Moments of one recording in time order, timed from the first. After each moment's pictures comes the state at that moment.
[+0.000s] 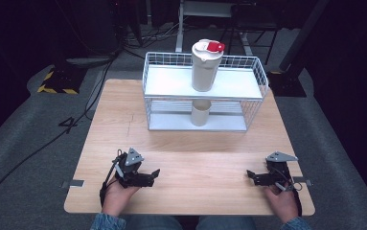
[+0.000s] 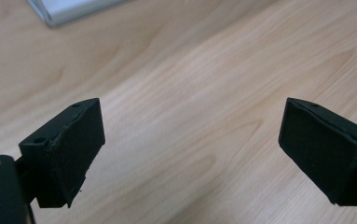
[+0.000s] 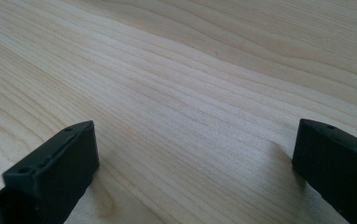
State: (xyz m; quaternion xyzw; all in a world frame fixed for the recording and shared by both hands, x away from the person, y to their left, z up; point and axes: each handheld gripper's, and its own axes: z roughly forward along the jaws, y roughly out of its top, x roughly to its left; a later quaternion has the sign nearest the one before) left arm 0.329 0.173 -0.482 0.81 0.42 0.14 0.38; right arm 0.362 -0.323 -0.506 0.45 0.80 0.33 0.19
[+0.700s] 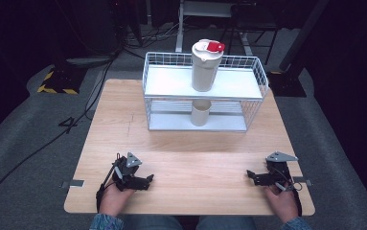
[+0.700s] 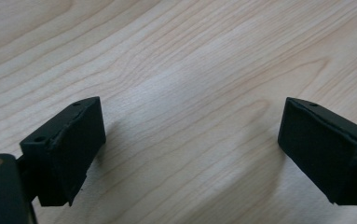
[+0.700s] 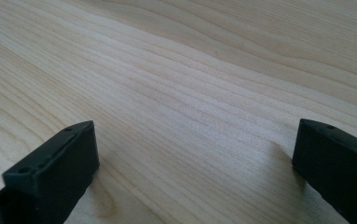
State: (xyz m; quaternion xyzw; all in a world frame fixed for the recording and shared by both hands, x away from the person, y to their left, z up) left arm 0.333 0.182 -0.504 0.83 0.43 0.15 0.32; right arm 0.362 -0.323 -0.506 0.45 0.80 0.33 0.19
